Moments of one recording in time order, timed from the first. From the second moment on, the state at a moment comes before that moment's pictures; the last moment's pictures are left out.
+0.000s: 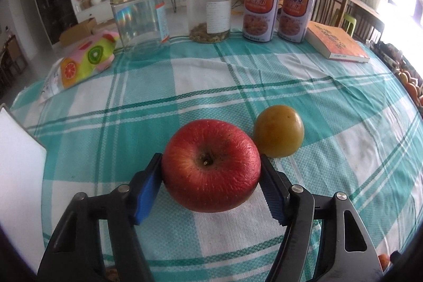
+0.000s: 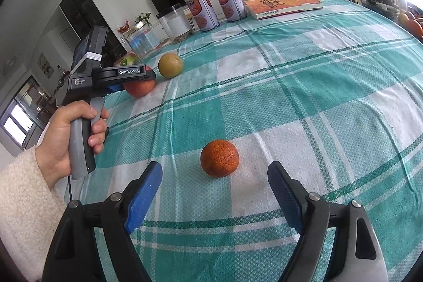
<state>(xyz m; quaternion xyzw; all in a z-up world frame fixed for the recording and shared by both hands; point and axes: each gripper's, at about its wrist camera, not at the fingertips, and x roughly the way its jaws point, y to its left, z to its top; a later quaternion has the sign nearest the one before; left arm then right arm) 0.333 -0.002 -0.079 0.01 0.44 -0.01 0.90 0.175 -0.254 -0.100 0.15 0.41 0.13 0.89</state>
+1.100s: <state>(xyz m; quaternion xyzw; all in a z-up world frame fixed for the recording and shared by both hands) 0.084 0.000 -0.109 0.00 0.44 -0.05 0.90 0.127 -0.254 -0.080 0.14 0.38 0.08 0.91</state>
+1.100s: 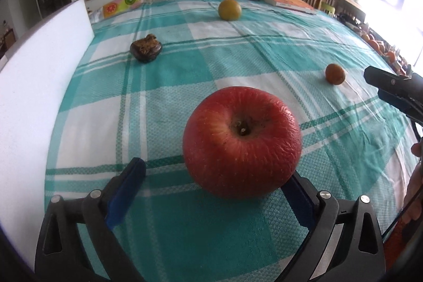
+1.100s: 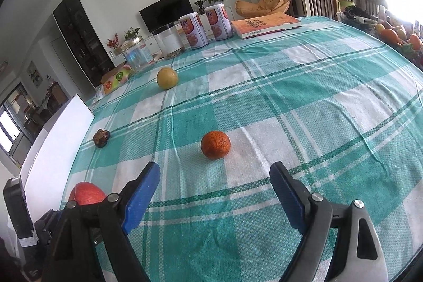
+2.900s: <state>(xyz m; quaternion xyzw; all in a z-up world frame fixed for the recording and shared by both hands) -0.012 0.121 0.053 -0.15 0.36 -0.10 0.92 0.096 -0.064 0.000 0.12 0.40 0.37 0.83</state>
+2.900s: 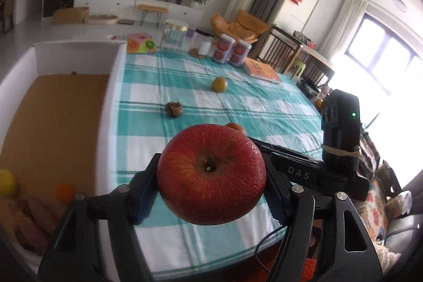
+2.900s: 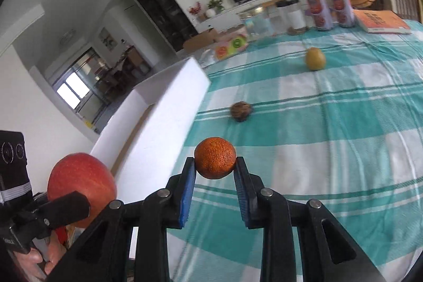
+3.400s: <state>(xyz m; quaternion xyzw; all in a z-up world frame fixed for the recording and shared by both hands) 0.006 0.279 -0.026 -0.17 0.46 0.15 0.86 0.008 0.120 -0.011 -0.10 0.44 0.51 0.73</state>
